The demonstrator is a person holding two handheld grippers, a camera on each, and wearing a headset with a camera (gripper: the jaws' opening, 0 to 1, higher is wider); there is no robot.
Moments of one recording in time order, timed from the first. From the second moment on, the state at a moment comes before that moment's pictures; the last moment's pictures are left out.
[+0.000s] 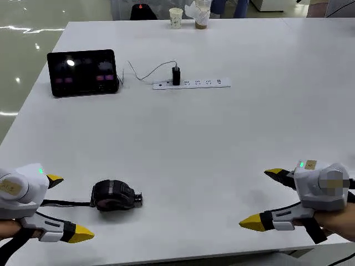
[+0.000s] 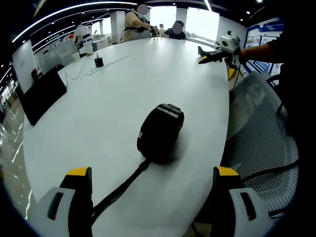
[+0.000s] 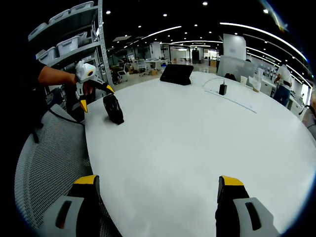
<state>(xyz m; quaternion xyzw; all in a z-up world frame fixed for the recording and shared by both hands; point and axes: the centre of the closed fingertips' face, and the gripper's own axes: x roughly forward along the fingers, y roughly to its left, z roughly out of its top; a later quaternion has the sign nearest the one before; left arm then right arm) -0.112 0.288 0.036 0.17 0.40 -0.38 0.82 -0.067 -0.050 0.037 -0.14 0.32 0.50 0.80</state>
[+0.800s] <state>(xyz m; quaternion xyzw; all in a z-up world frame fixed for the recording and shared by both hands) -0.082 0.245 0.048 0.28 0.37 -0.48 0.74 -0.062 0.042 0.039 -0.19 0.28 0.58 0.74</state>
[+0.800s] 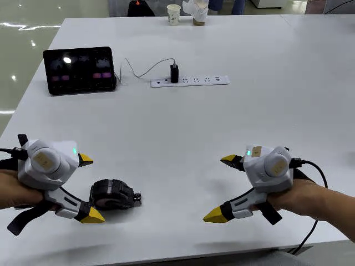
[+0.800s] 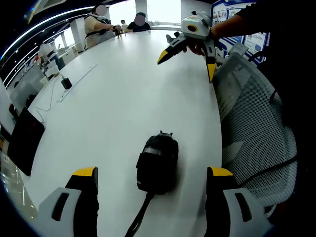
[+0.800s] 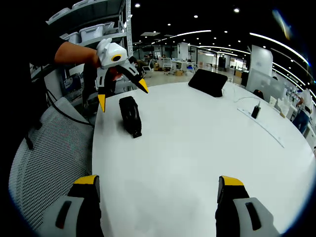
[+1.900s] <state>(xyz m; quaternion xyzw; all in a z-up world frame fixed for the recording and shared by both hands) -0.077 0.227 0.016 0.35 0.39 -0.51 0.68 -0.078 0.144 0.024 -0.21 0.28 0.65 0.67</state>
